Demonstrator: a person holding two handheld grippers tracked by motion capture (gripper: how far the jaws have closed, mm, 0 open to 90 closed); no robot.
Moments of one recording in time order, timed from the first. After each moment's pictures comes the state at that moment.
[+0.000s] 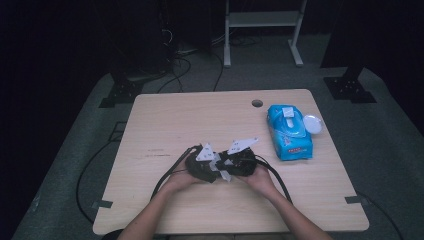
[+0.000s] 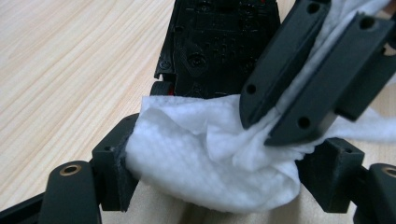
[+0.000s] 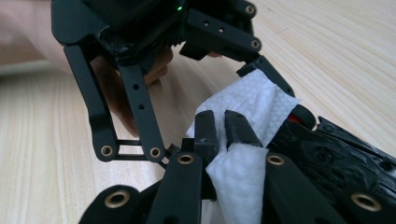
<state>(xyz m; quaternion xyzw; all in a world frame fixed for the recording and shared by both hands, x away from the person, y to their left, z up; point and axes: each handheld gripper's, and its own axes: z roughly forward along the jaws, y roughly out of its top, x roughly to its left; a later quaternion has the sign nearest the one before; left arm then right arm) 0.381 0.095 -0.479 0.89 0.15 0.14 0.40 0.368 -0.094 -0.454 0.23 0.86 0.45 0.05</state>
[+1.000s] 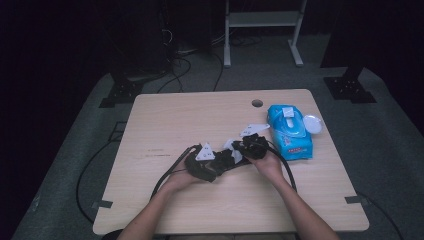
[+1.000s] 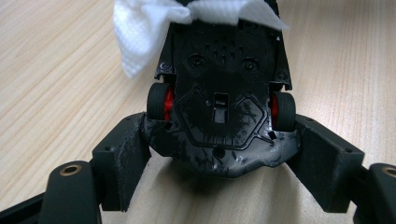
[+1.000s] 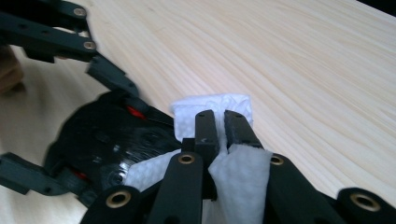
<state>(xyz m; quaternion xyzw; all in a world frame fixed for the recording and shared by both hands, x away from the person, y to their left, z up) 0.383 0.095 -0.478 0.89 0.15 0.15 0.40 0.411 -0.132 -0.443 0.31 0.84 0.41 0.16</state>
